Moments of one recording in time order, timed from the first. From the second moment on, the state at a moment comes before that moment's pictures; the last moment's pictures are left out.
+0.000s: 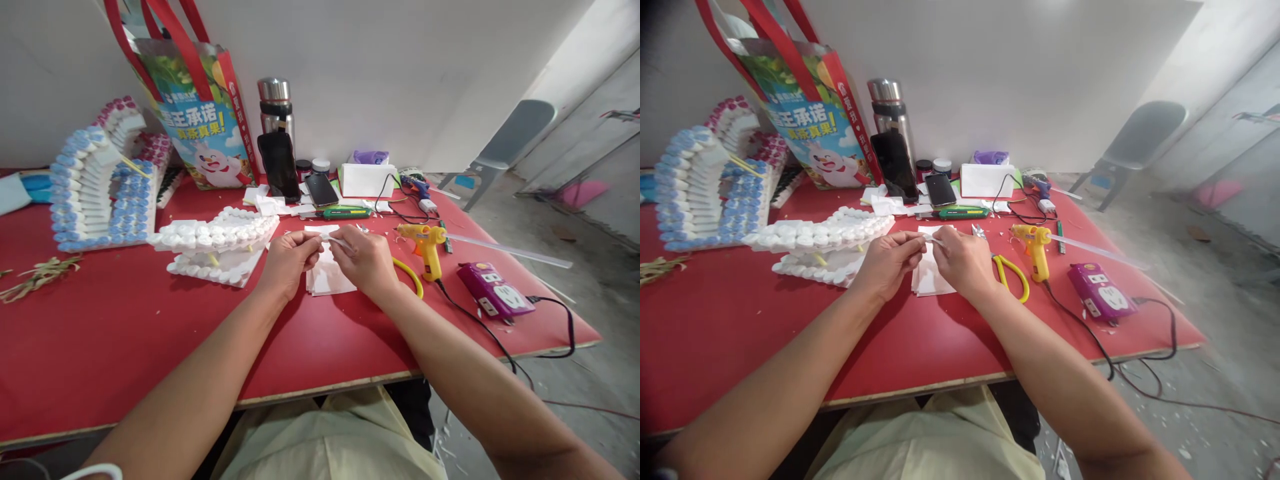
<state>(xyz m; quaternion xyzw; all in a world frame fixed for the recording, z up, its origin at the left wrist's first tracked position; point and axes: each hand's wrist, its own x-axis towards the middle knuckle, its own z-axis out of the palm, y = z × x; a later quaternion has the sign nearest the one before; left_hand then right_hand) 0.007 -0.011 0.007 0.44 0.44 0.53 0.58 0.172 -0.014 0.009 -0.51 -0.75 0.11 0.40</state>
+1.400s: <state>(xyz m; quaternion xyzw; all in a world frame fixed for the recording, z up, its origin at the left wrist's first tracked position) 0.009 -0.019 0.008 0.58 0.46 0.51 0.44 0.178 -0.009 0.020 -0.46 -0.54 0.54 0.44</state>
